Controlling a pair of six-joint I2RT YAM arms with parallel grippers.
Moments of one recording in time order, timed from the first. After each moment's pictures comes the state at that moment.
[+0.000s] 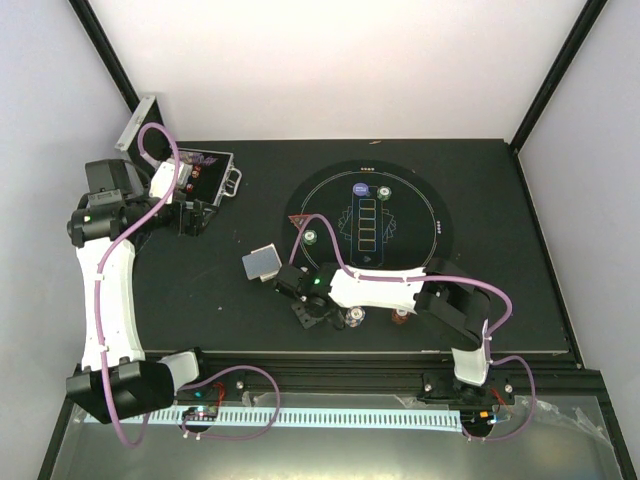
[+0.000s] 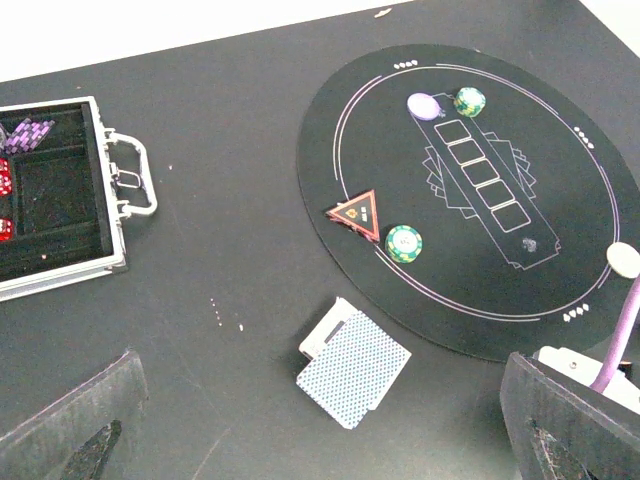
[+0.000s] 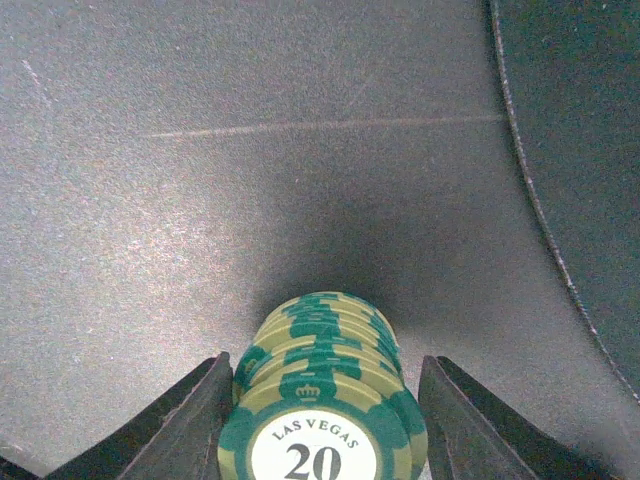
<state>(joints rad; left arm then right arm) 0.28 1.17 1.38 -1.06 0.67 0.39 1.17 1.91 1.30 -0.75 0.10 0.55</state>
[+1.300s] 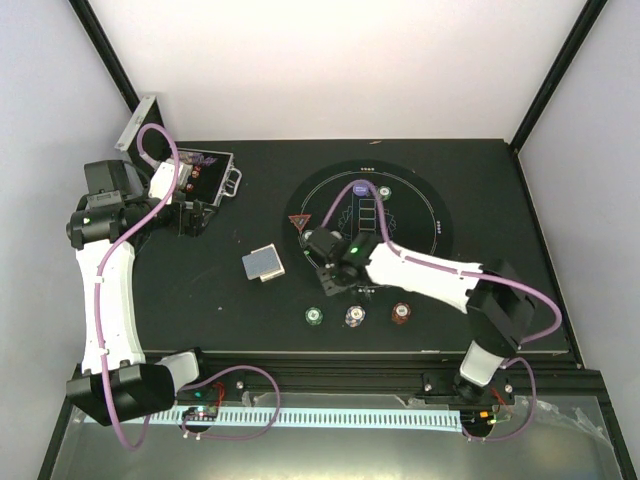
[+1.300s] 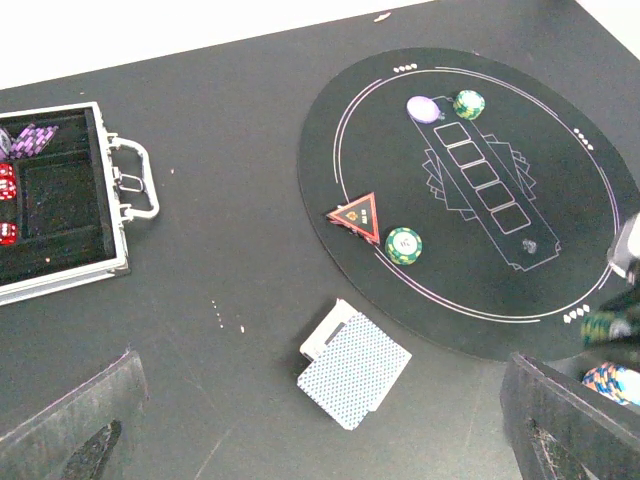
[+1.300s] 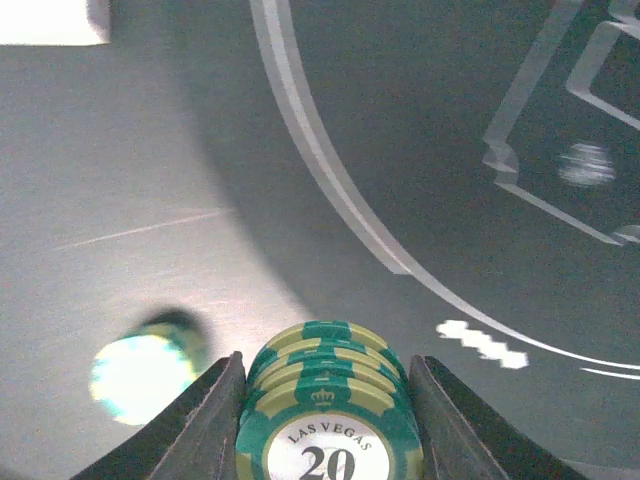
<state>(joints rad) 0.28 1.16 1.38 -1.06 0.67 0.39 1.04 1.73 1.32 -0.85 0.18 0.54</state>
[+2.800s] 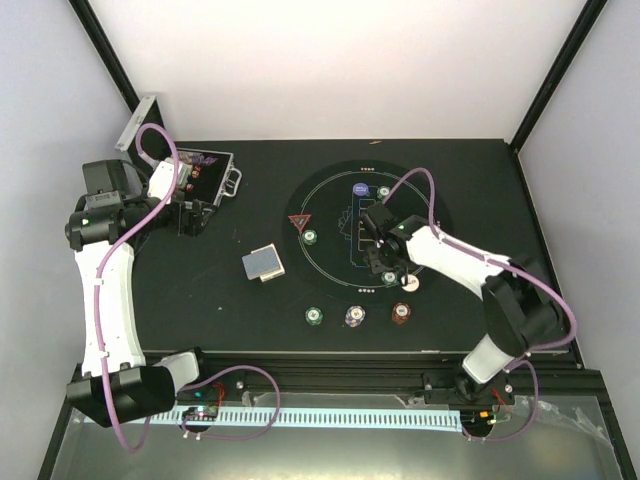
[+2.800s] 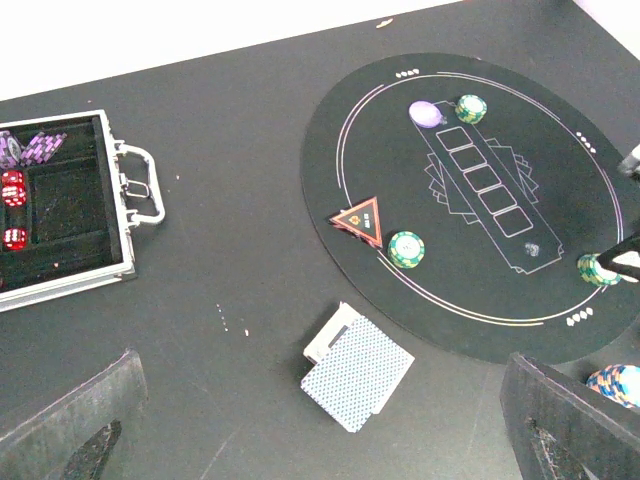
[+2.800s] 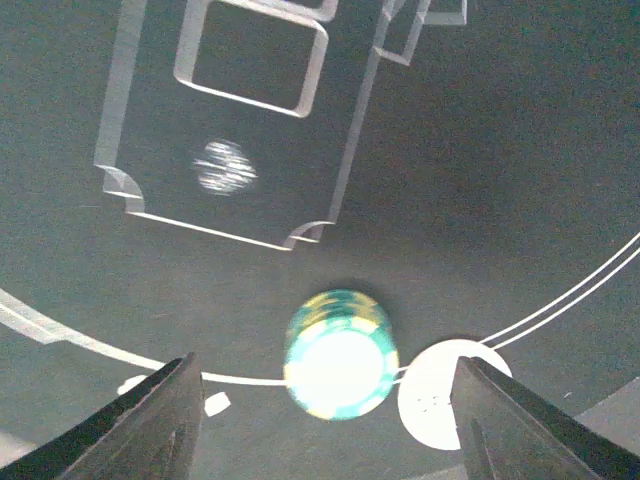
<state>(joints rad) 0.28 1.15 1.39 -1.06 0.66 0.39 0.63 1.66 1.08 -0.78 0.19 0.39</state>
